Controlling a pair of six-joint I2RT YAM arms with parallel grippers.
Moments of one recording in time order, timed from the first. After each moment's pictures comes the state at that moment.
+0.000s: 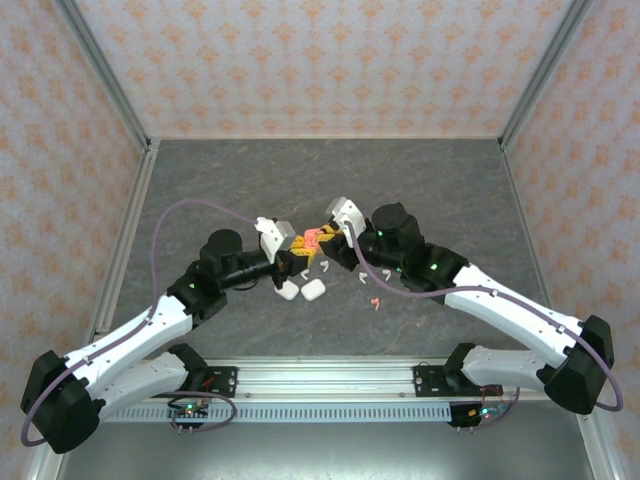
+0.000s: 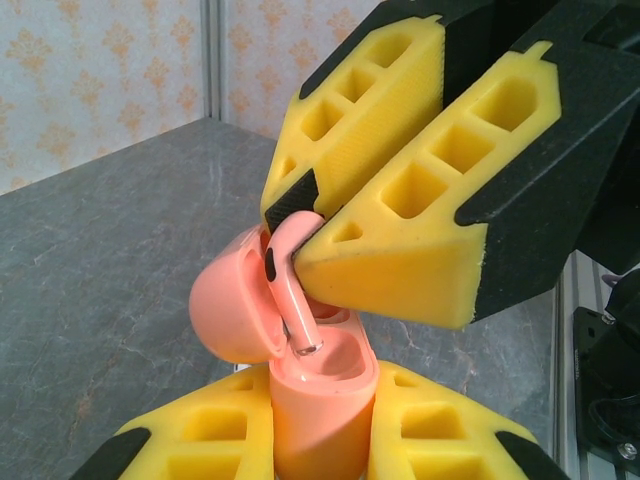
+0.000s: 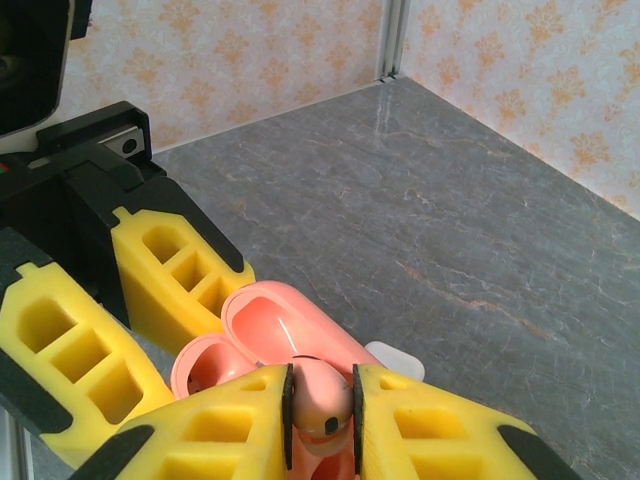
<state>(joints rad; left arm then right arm) -0.62 0.94 0.59 0.15 0.42 -0.05 0.85 1.13 0.96 -0.20 -0.15 -0.09</state>
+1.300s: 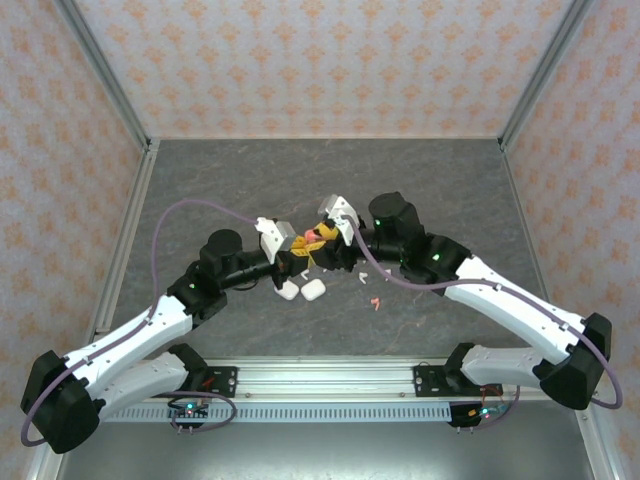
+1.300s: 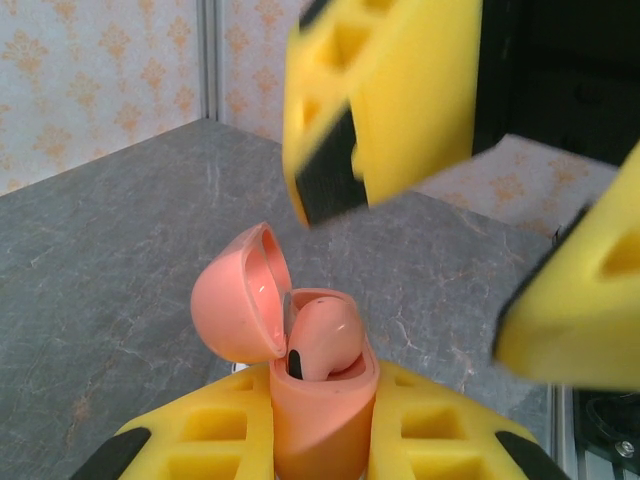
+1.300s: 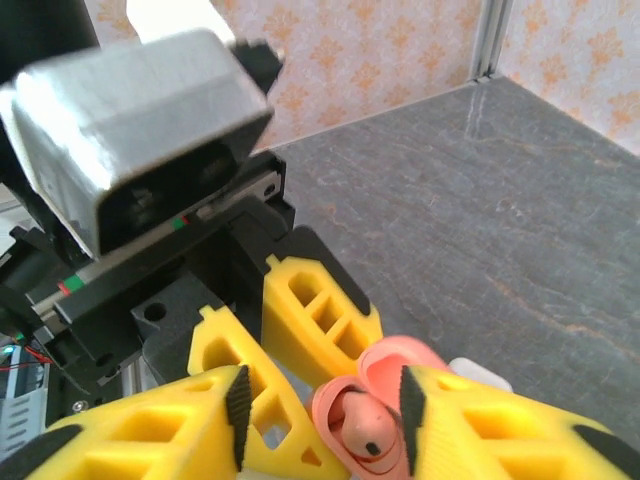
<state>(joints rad) -0.62 0.94 0.59 0.15 0.42 -0.05 0.85 1.16 1.11 -0.34 -0.33 -0.06</state>
